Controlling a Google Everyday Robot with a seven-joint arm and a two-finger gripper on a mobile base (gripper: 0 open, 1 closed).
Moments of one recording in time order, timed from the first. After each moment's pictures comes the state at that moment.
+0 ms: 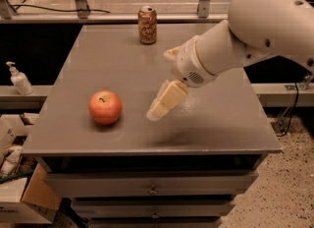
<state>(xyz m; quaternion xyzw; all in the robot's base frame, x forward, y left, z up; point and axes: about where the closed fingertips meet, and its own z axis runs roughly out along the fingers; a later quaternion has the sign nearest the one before) 0.523 -0.014 0.887 -0.60 0.70 0.15 0.34</state>
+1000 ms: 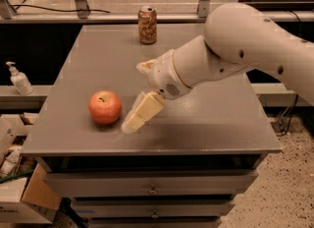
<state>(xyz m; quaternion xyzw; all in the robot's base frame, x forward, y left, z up) 0.497 0.053 0.873 -0.61 0.66 0.25 0.35</state>
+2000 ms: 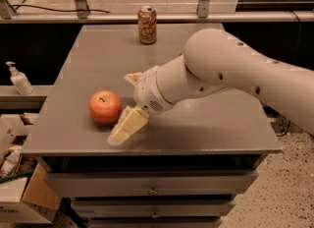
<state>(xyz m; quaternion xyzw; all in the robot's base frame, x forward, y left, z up) 0.489 0.087 0.844 -0.62 0.65 0.25 0.37</state>
